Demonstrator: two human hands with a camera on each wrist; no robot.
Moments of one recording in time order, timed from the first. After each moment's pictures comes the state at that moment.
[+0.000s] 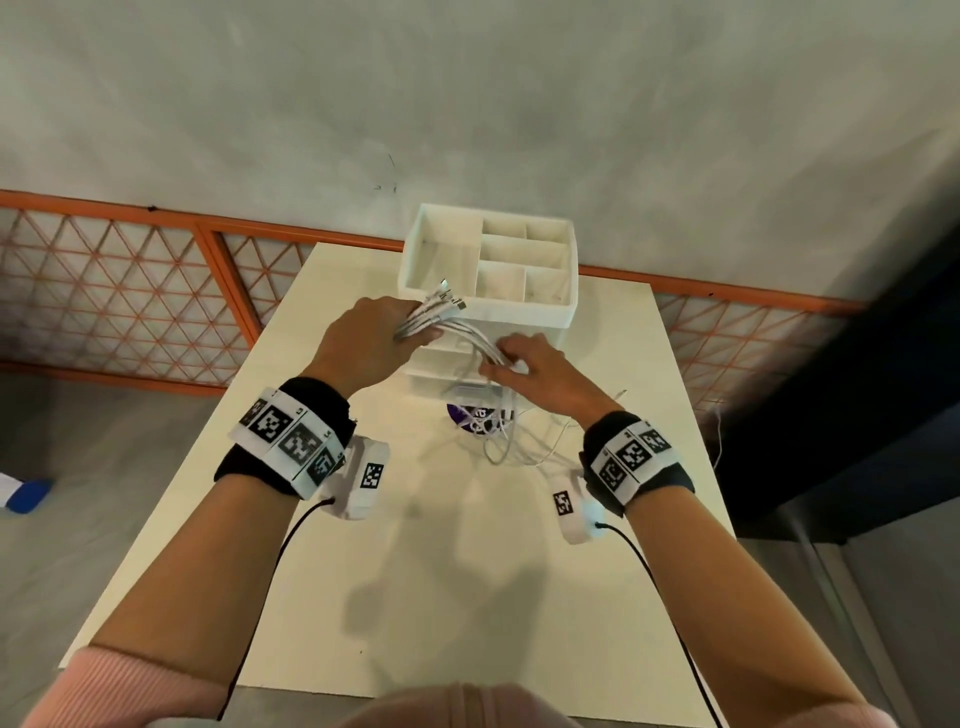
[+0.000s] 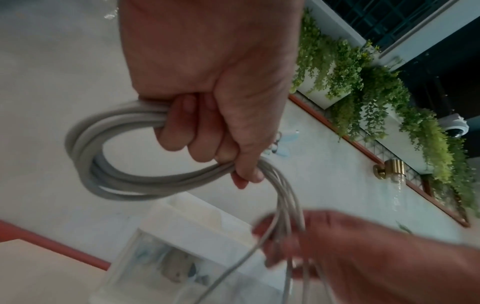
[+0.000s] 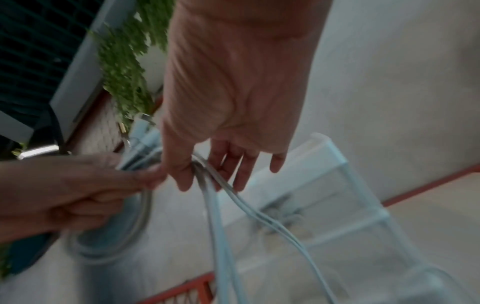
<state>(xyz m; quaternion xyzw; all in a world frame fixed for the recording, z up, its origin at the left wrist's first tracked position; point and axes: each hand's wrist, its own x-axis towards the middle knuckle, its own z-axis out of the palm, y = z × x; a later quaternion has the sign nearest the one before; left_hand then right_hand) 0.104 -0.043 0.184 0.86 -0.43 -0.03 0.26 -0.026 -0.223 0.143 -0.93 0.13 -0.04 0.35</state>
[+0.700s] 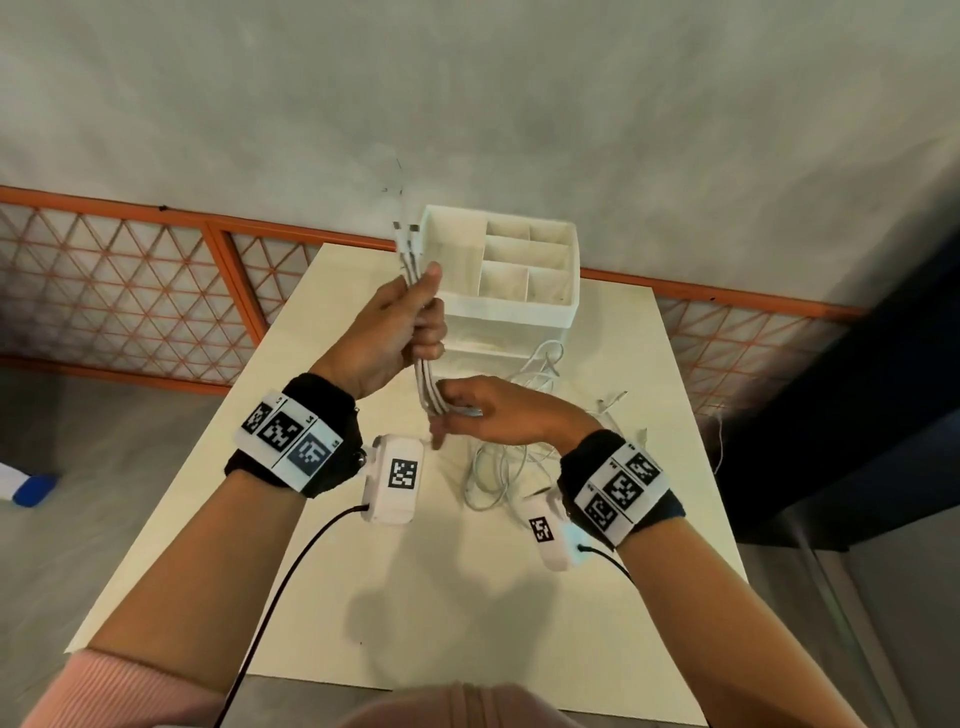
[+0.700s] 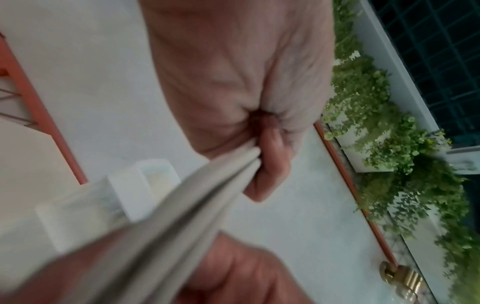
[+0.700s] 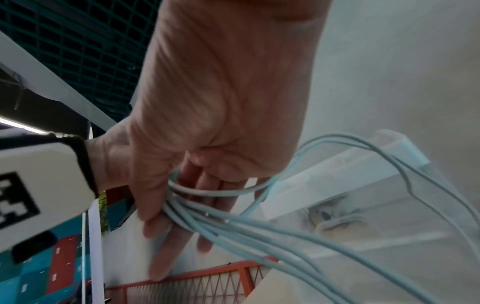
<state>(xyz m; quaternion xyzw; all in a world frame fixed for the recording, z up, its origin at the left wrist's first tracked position) 0.075 -0.050 0.204 0.54 -0.27 -0.36 0.71 -0.036 -0.161 0.170 -0.92 0.00 0.11 0.39</state>
